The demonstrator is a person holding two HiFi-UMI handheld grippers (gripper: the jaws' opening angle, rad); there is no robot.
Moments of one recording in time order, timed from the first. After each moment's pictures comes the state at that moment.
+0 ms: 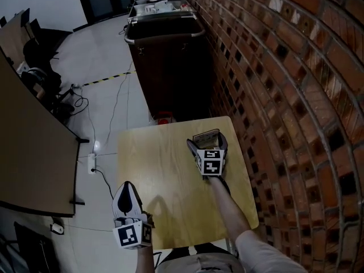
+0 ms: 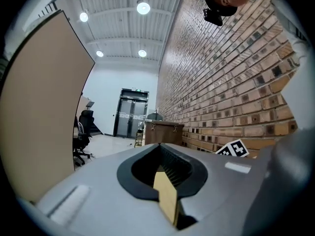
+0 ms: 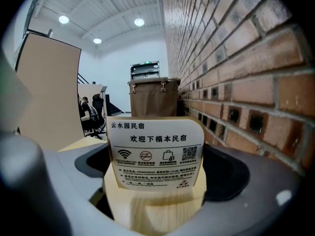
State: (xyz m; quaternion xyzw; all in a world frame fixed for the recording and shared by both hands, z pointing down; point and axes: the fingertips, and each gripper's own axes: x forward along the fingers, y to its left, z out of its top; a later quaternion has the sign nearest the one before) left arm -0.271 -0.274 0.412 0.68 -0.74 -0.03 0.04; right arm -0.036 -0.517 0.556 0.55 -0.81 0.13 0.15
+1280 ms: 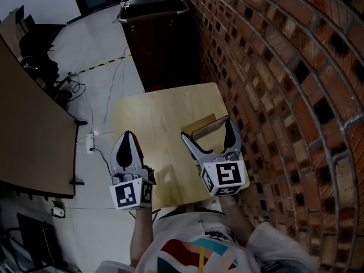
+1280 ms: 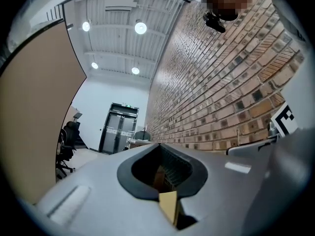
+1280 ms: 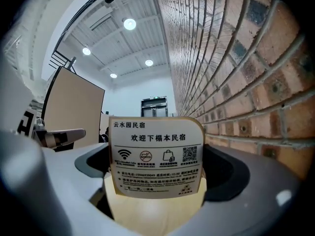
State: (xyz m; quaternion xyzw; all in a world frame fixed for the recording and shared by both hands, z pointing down) left arm -0.202 -0.231 0.327 0.71 -0.69 -0.11 -0.04; right arm 0.002 -0.277 0.354 0.52 -0.85 0.01 -0.02
